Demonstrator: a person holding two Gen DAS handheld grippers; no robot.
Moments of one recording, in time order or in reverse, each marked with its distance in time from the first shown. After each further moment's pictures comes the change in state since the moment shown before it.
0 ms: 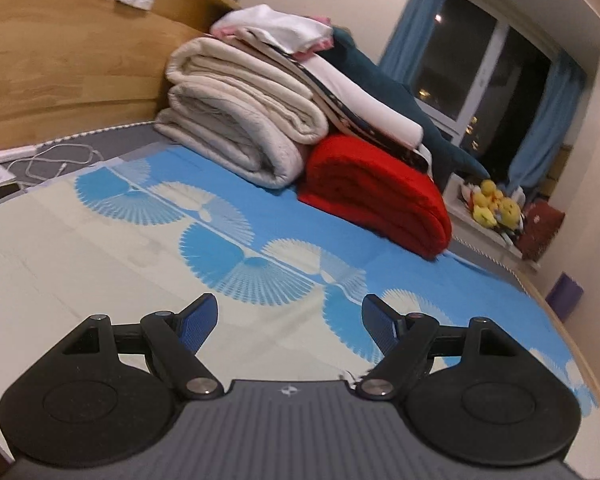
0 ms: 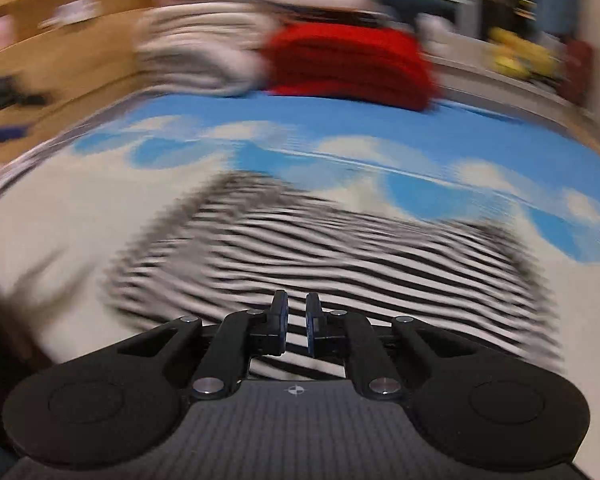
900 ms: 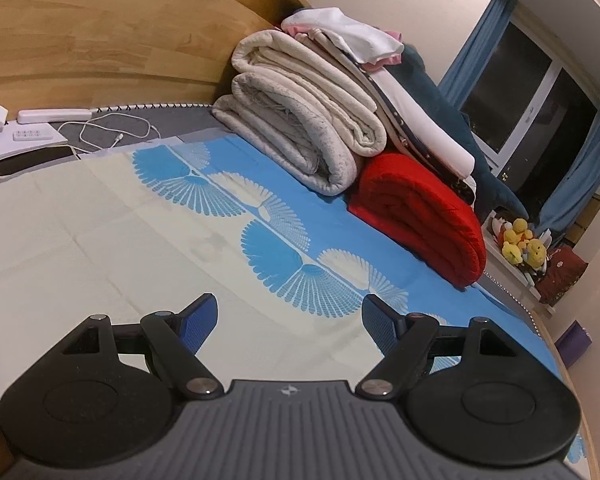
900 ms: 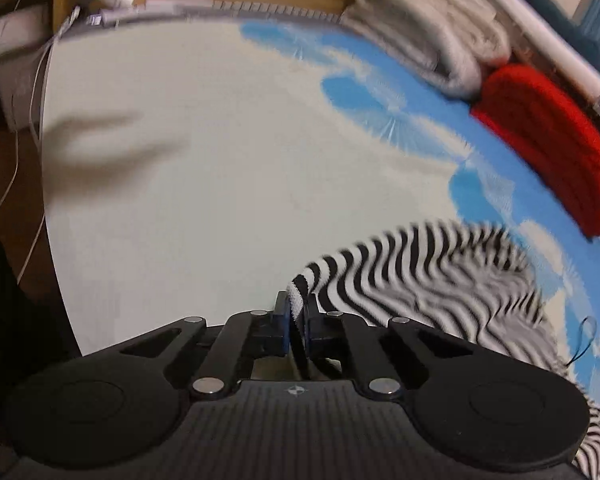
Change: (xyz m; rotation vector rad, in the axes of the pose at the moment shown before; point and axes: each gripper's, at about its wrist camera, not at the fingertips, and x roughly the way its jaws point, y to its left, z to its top) left arm -0.003 0.082 0.014 -0.157 0.009 0.066; right arm 0.135 0.180 0.029 -0.488 0.077 0.056
